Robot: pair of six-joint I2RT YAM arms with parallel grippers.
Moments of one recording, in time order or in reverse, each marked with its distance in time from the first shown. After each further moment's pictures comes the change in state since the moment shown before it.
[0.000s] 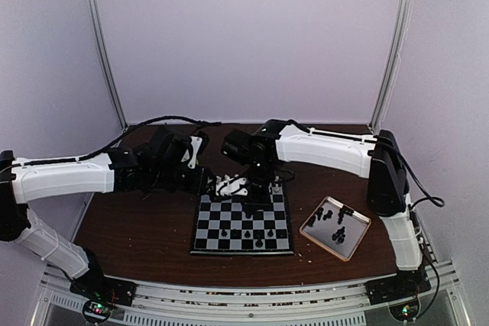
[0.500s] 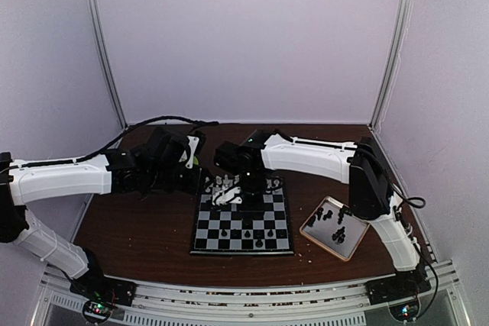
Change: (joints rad) left arm 0.000 -0.023 -0.020 0.005 -0.030 -0.015; right arm 0.019 0.140 0.106 -0.054 0.024 0.017
